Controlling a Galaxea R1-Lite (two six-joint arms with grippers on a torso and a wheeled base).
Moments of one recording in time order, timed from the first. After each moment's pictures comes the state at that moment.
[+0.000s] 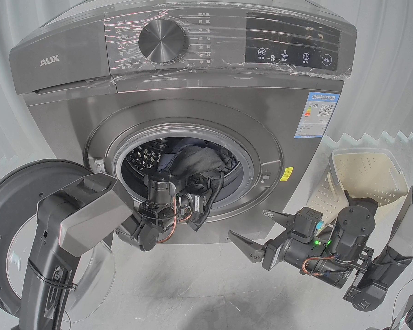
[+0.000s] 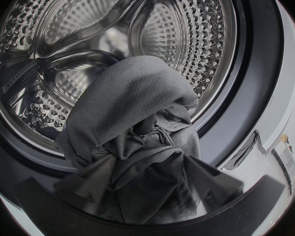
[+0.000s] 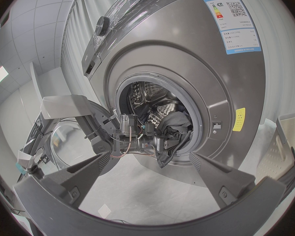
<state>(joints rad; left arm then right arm) -0.46 2.54 -1.32 -1.00 0.00 -0.11 0.75 1.97 -0.34 -1.54 -0.02 0.16</state>
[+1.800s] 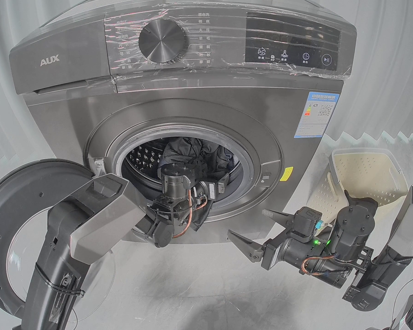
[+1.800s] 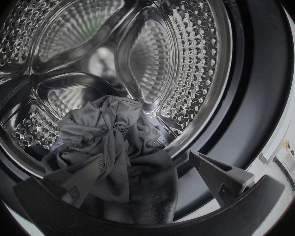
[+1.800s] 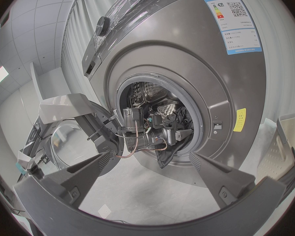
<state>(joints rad) -0.52 2.58 -1.47 -1.03 0.07 -0.13 0.75 1.97 -0.35 -1.54 -0.02 0.16</state>
